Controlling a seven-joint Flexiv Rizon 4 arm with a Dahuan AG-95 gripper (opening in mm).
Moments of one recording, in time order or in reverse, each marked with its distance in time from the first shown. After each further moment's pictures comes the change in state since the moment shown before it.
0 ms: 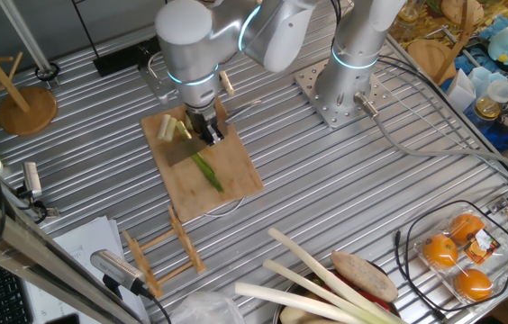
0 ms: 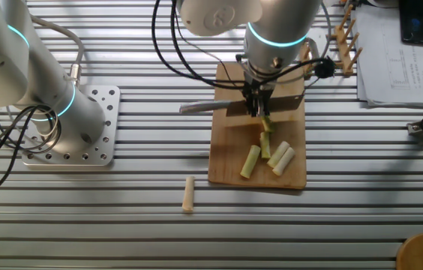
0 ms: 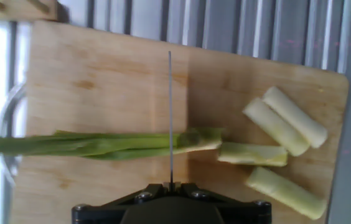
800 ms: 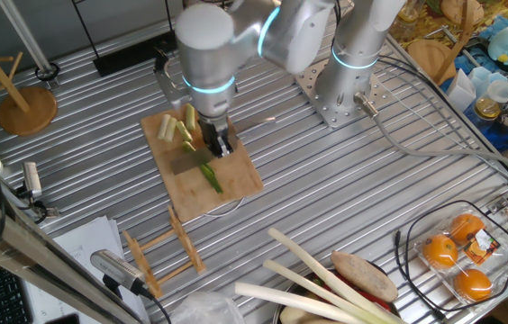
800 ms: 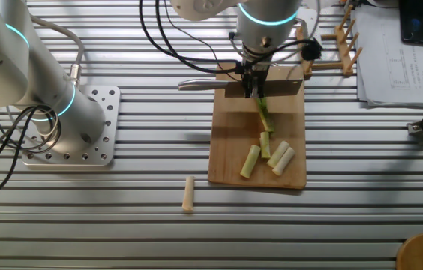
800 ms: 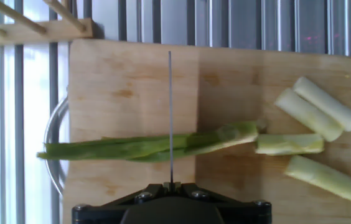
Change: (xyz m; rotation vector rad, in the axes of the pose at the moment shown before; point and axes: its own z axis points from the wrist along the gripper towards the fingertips) arm -0.003 0.040 0.002 -0.010 -0.057 0.096
